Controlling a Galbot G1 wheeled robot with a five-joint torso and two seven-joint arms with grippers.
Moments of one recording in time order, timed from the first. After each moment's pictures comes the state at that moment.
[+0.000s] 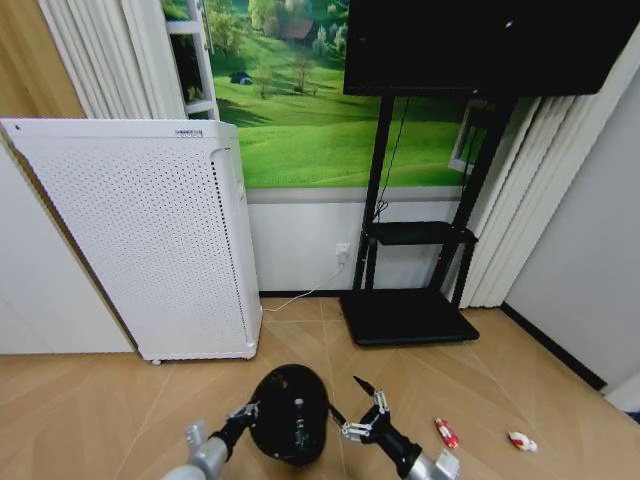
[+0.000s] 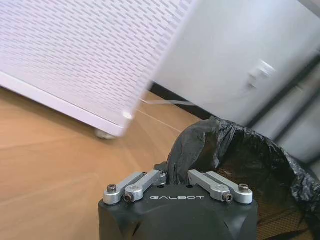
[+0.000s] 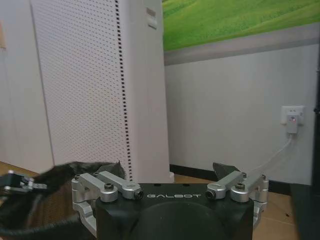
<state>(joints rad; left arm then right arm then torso) 1.69 -1.24 -0.59 -1.99 -0.88 0.30 -0.08 -1.81 1.10 0.44 2.12 0.36 0.13 -0.26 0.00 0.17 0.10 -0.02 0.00</state>
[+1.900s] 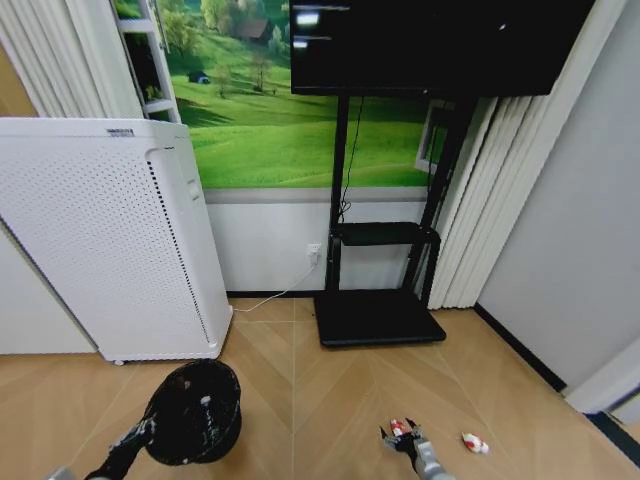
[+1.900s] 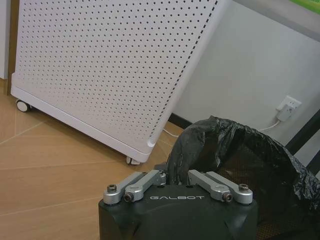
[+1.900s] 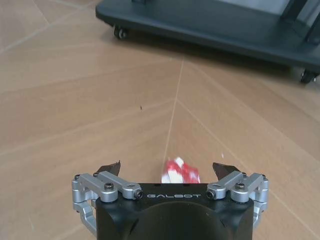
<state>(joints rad) 1.93 -1.29 -0.97 -2.10 -0.91 0.26 0.04 -1.36 1.23 0.44 1.12 0.07 0.03 -0.11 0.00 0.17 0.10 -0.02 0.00</state>
